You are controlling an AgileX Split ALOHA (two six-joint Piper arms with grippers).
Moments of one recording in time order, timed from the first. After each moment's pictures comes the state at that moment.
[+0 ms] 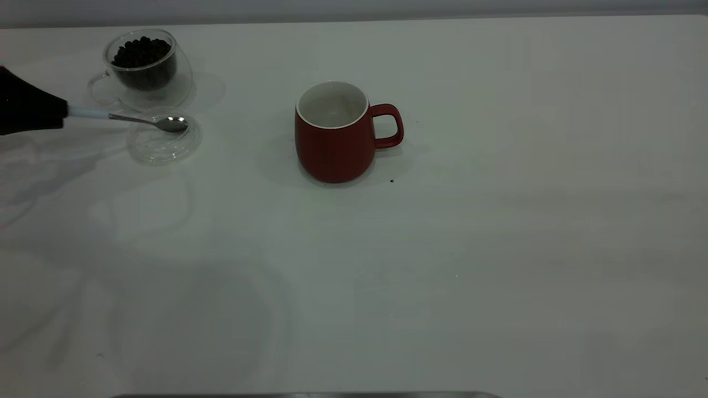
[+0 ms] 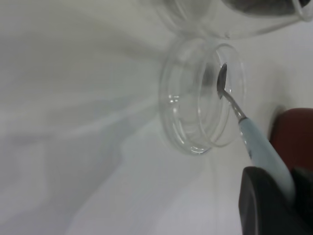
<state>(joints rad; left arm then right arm) 0.47 2.41 -1.29 -1.26 0.86 1.17 -0.01 -0.02 -0.47 0.04 1.13 -0.07</state>
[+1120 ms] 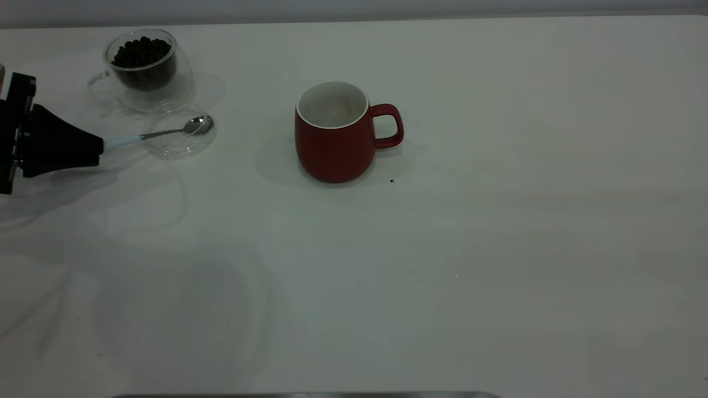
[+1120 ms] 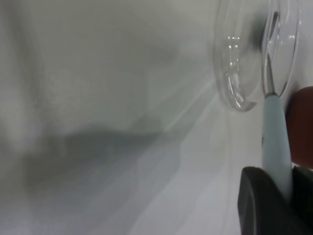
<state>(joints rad) 0.45 2.53 -1.29 -1.28 0.88 1.16 -0.01 -0.02 -0.47 0.04 1.13 -0.07</state>
